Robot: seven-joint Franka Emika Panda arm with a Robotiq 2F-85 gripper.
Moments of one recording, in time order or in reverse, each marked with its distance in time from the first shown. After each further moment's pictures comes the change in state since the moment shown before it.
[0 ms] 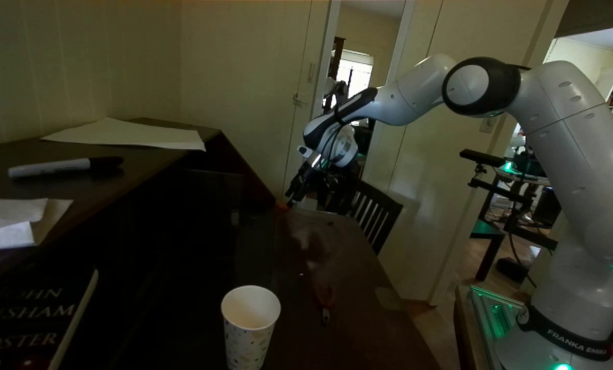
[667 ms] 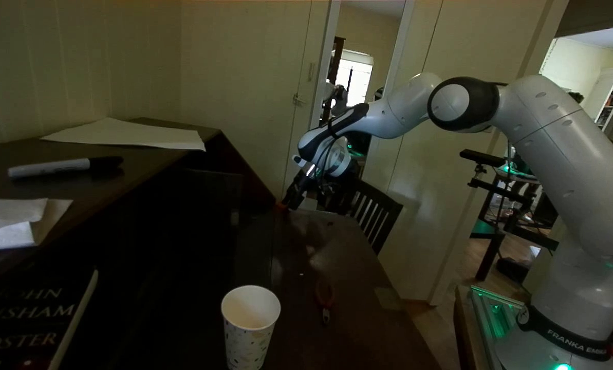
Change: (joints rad) arm -0.056 0.128 0.061 0.120 -0.084 0.015 0.035
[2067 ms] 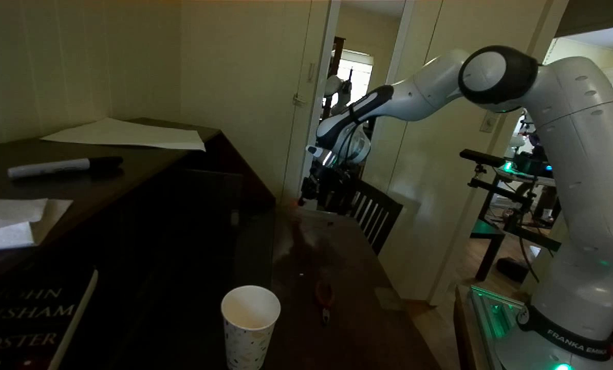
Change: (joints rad) arm -0.117 -0.221 0.079 -0.232 -0.163 -0.044 -0.067
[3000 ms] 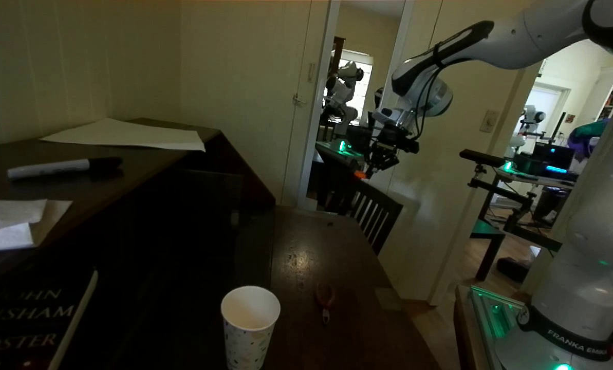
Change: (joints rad) arm -0.020 -0.607 -0.273 -0.396 0.069 -0.563 -0.609
